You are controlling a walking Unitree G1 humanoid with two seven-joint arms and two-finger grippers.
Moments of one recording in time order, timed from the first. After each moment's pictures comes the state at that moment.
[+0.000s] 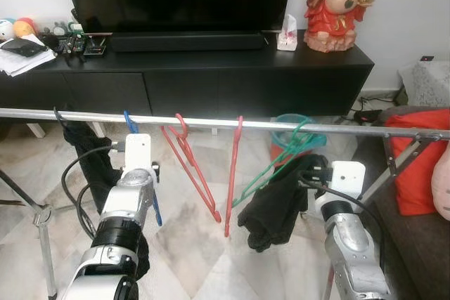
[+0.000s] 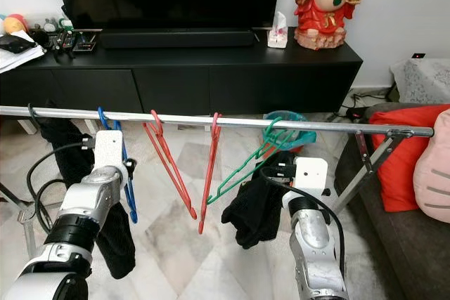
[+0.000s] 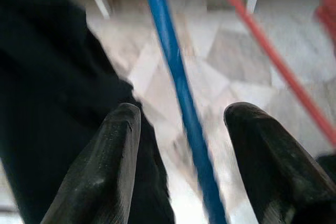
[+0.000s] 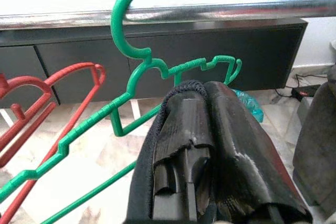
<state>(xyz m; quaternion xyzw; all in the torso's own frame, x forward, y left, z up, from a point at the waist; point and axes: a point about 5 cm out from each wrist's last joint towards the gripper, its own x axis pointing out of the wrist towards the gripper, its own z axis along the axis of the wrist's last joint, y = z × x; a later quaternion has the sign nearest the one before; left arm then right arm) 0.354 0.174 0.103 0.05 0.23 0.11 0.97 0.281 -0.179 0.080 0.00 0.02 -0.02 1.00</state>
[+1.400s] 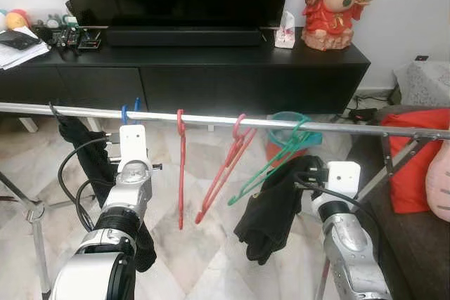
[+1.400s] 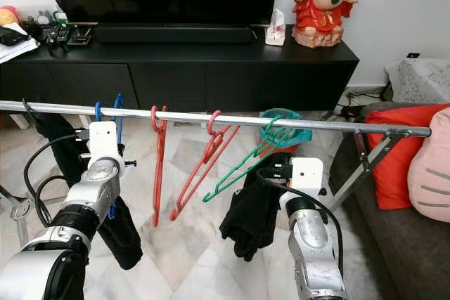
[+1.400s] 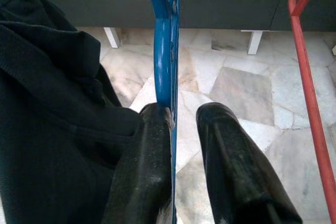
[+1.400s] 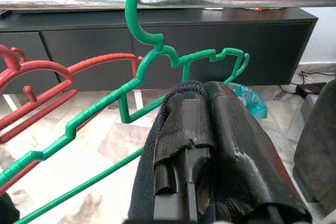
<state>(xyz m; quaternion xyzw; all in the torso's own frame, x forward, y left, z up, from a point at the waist) 0.366 0.186 0.100 0.03 0.16 0.14 0.98 0.282 -0.175 0.079 0.00 0.03 0.00 1.00</state>
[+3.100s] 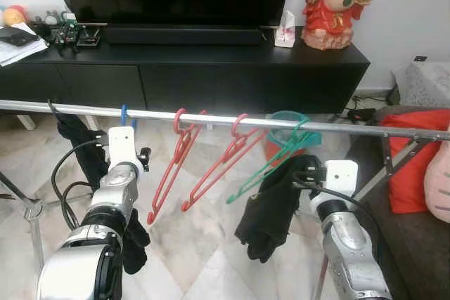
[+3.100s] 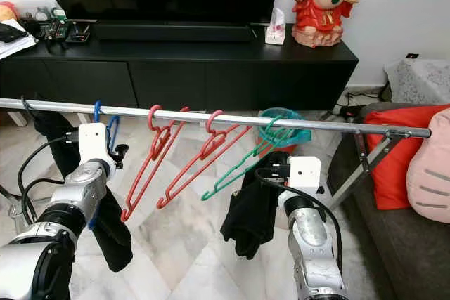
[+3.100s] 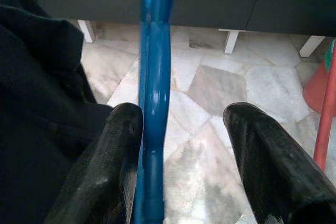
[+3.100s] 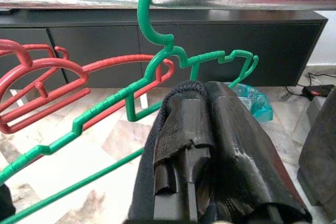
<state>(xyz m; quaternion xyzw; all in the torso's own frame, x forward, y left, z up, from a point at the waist) 0.367 0.207 0.095 0.00 0.16 0.09 0.98 0.284 -0.173 0.080 0.00 0.03 0.01 1.00</state>
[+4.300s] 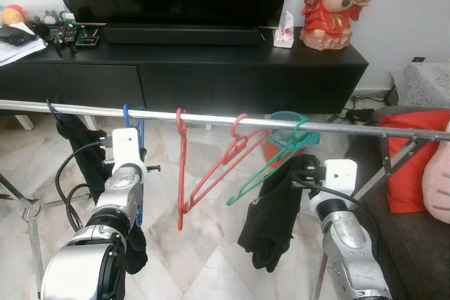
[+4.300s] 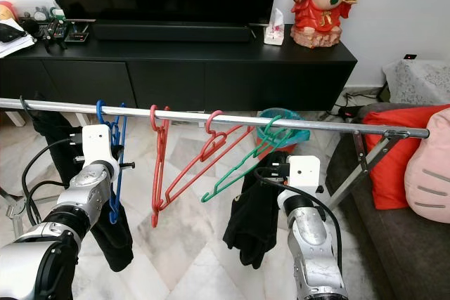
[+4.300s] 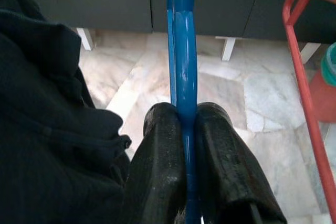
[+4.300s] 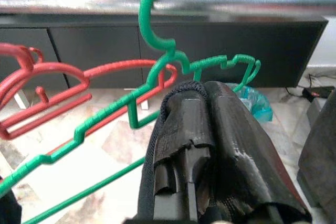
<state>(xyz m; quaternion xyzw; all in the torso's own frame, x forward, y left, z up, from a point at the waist) 0.366 0.200 0.093 0.00 0.14 0.10 0.99 0.287 -0.172 0.083 0.00 0.03 0.01 1.00</state>
